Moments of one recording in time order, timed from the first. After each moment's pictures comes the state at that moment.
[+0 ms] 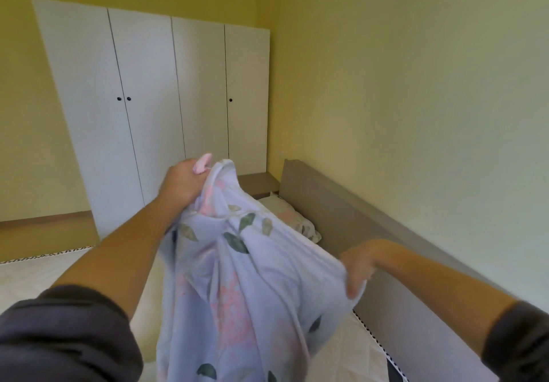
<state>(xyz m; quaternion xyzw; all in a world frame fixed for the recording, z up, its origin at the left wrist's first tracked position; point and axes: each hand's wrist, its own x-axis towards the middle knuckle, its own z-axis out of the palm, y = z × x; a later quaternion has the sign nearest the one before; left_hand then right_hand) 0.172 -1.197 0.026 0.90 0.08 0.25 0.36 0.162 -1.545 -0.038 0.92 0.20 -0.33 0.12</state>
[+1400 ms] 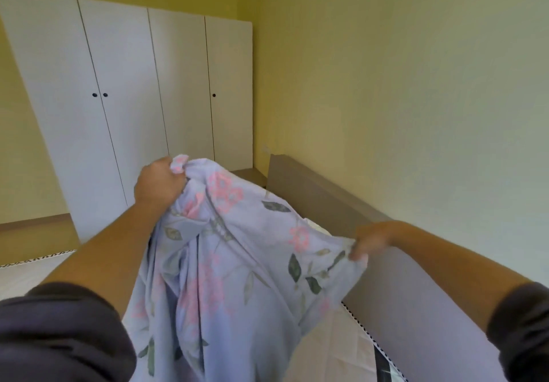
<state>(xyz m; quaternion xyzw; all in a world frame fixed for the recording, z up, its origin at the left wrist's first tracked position) 0.188 -1.192 0.014 0.90 0.12 0.30 0.30 0.171 -1.599 -0.022 0.97 0.07 -0.24 -0.01</state>
